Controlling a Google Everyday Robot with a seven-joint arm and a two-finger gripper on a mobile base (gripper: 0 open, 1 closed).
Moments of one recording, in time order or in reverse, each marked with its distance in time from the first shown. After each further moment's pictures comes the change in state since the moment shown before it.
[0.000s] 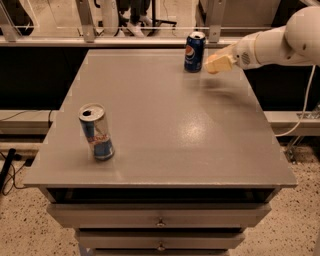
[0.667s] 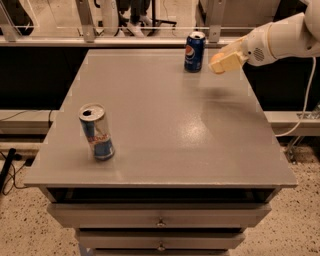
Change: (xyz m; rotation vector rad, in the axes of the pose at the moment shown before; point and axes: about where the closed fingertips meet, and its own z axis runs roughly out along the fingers) arm -0.012 0.032 -0.047 -0.072 0.040 -0.105
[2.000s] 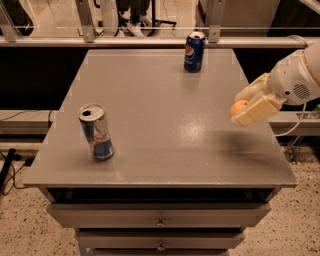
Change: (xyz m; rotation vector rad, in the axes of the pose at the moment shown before) arm 0.057 0.150 -0.104 -0.258 0.266 -0.105
